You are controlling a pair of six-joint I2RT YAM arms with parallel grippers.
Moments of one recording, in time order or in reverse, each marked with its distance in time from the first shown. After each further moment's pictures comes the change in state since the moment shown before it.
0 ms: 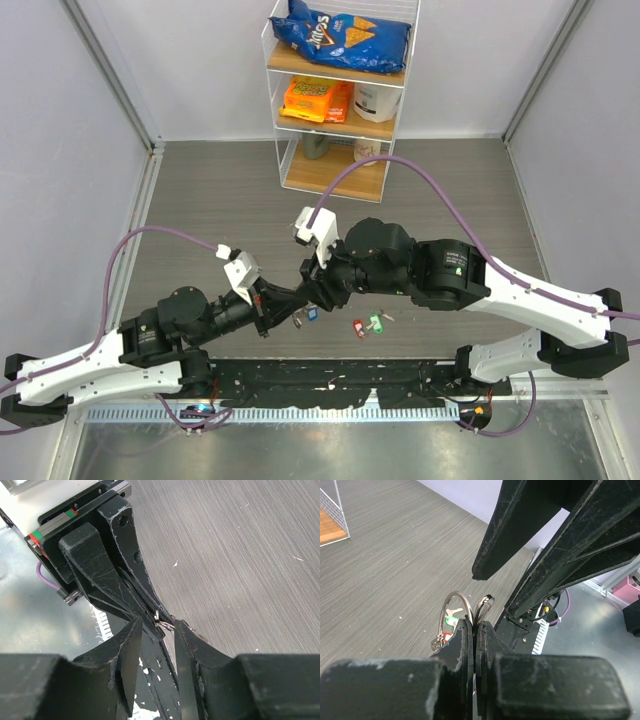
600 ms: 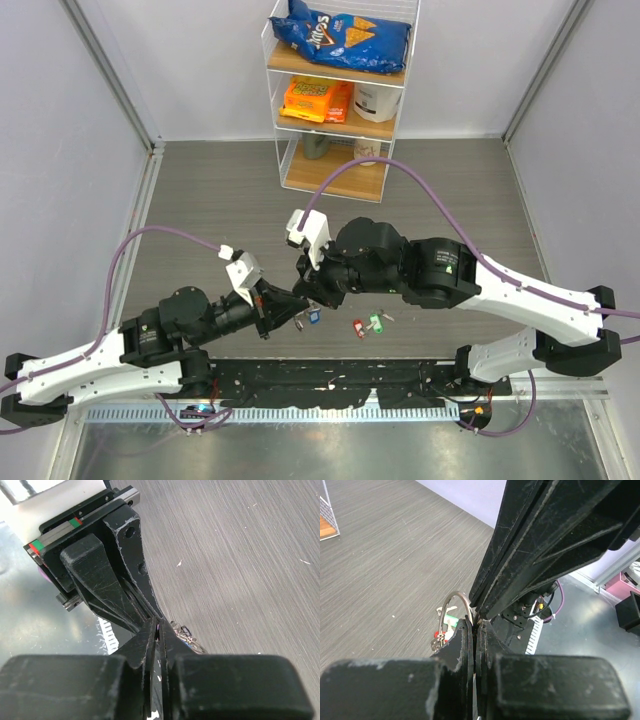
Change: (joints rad) left arm 0.000 0.007 -0.001 0.001 0.026 -0.018; right arm 0.000 0.034 0.015 0.003 -0.035 -0.017
